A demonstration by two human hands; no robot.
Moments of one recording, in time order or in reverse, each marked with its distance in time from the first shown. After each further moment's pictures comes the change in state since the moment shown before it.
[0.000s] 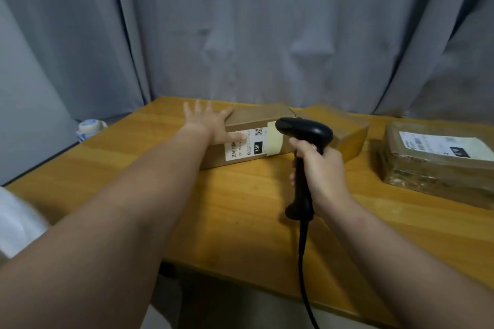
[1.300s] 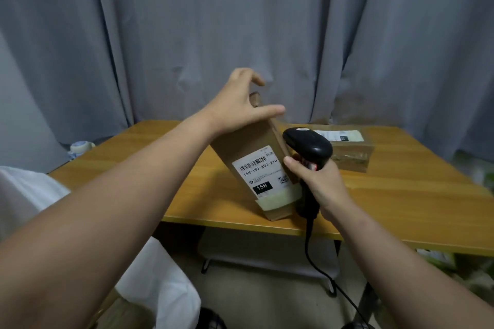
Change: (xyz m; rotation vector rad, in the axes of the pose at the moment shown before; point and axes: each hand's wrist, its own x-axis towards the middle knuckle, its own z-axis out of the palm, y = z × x) left_hand -0.227 0.119 -0.133 -0.791 0.482 0.575; right_hand -0.125 -0.025 -0.152 0.022 -0.084 -0.225
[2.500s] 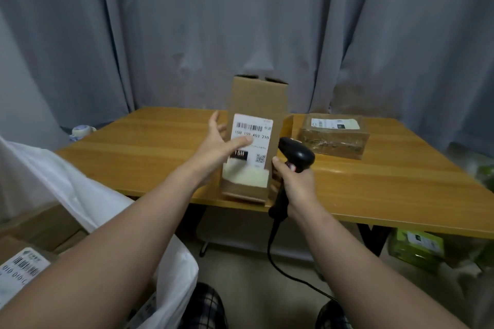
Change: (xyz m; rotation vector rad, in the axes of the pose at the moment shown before) left_hand -0.091 -0.052 0.054 -0.704 0.022 -0.515; right_hand -0.017 0.048 0.038 0.243 0.183 0.313
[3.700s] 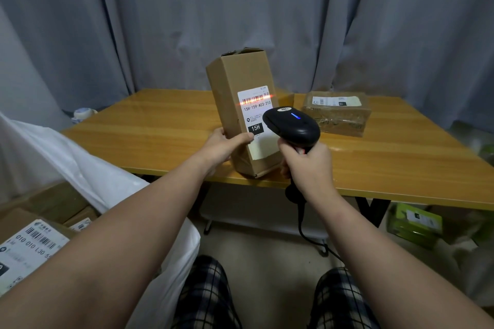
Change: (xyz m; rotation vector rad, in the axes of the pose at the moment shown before) left_hand -0.009 -0.032 0.017 0.072 0.050 -0.248; right_hand -0.040 -0.017 -0.024 -0.415 -0.039 -0.480
